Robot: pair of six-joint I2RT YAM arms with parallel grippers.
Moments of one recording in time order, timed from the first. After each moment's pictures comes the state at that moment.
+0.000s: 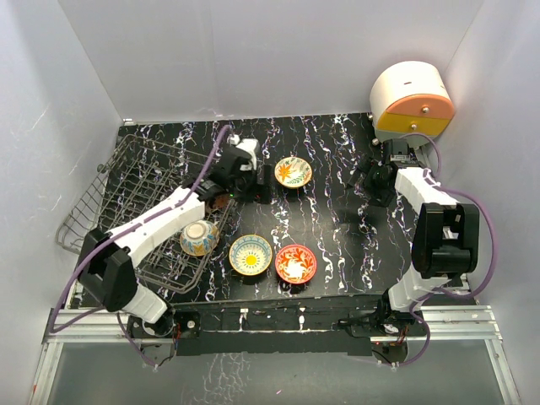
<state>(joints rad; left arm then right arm) -0.64 1.48 1.21 -0.44 -0.07 -0.45 -0.06 1.65 1.12 -0.53 -0.19 0.50</state>
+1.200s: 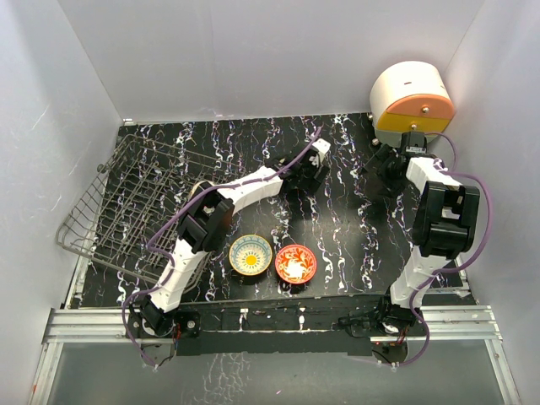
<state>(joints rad) -0.79 2.35 1.93 -0.32 -0.15 -0.02 -0.19 1.85 1.28 -0.45 -0.24 0.60</state>
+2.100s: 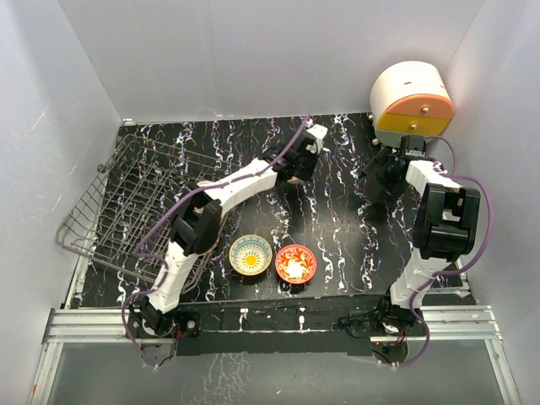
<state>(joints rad) -0.79 2.29 1.98 -0.38 -0.10 -0.14 -0.20 1.83 1.23 -0.44 -0.24 0.60</state>
